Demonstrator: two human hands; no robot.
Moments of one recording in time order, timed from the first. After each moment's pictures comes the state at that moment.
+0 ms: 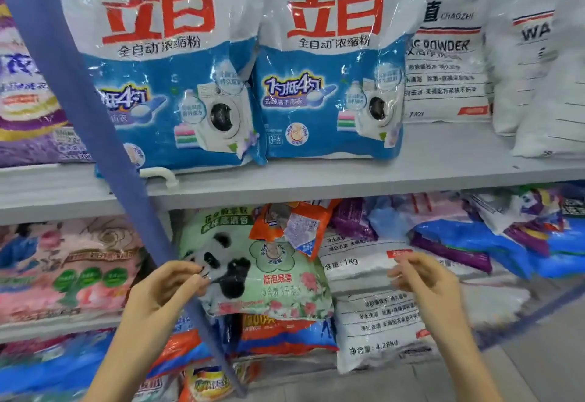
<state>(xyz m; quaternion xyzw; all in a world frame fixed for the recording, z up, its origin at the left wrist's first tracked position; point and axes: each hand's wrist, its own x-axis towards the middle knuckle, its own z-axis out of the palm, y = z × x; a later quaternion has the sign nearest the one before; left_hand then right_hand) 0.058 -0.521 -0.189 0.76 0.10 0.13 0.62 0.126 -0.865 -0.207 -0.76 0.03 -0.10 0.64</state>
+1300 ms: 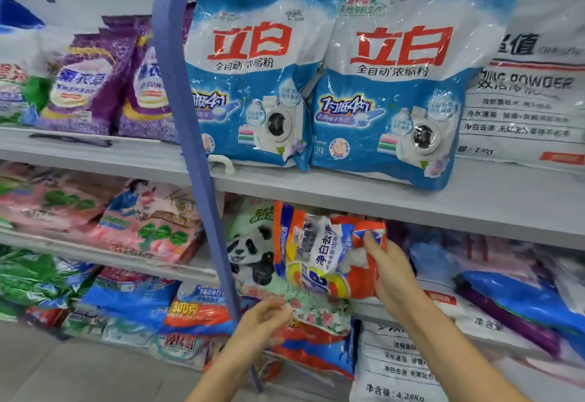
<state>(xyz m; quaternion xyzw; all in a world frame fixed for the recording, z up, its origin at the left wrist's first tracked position) 0.050 -0.623 -0.252 0.62 0.29 -0.08 0.72 0.187 -0.793 -0.178 -0.64 -0.07 0.19 0.74</state>
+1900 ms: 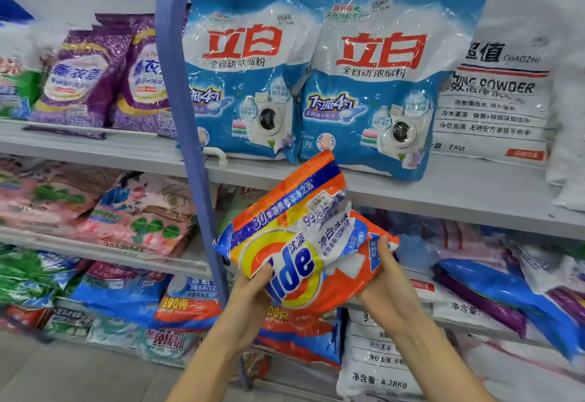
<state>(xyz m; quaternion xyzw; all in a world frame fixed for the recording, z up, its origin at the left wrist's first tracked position) 0.054 -0.644 -0.206 0.42 0.14 0.13 0.88 0.147 -0.821 -0.174 -0.38 -0.04 0.32 0.87</state>
